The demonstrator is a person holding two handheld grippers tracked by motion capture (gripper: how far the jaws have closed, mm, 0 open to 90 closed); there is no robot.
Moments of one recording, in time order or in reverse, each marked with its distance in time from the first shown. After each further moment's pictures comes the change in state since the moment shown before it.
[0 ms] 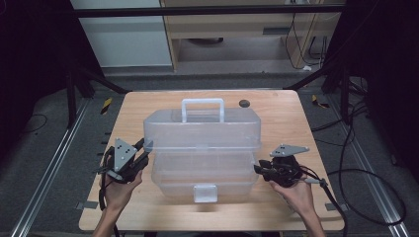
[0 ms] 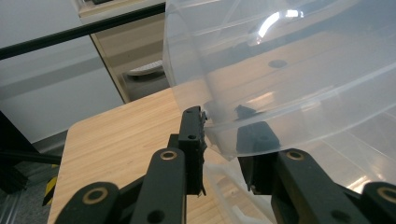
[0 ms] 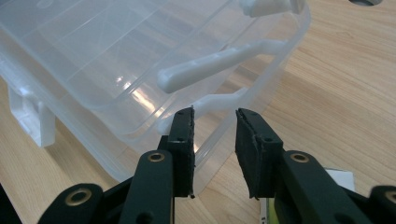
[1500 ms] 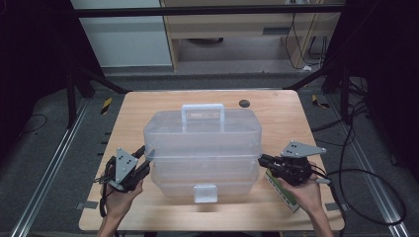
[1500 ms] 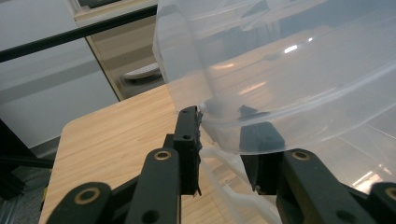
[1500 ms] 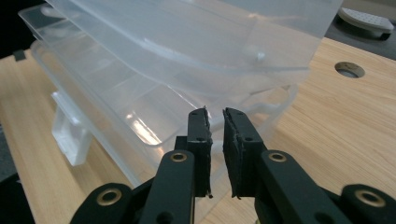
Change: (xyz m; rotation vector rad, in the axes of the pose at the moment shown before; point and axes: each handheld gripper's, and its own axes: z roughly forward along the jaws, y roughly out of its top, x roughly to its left) left arm -0.010 -0.020 -0.007 -0.016 -0.010 0.022; right arm 0.001 0.011 -0.033 -0.170 0.047 -0.113
